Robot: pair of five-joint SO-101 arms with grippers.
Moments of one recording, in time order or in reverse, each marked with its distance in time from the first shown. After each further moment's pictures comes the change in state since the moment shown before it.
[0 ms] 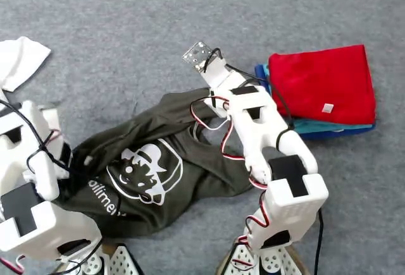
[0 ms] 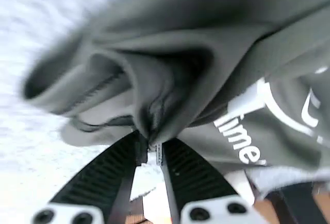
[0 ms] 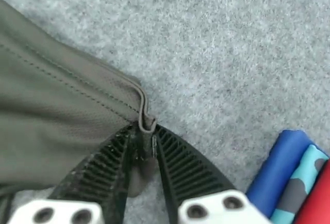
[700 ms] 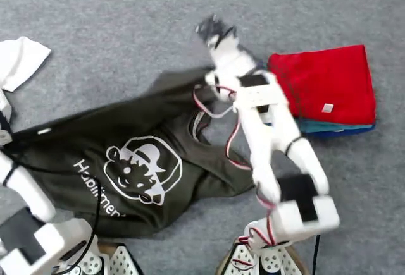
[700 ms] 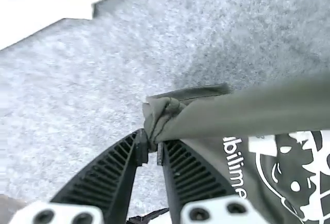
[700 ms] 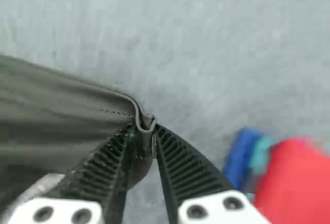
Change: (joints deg) left arm -13.6 -12.2 -32.7 14.9 8.1; right arm 1.0 -13.5 -8.1 8.9 -12.1
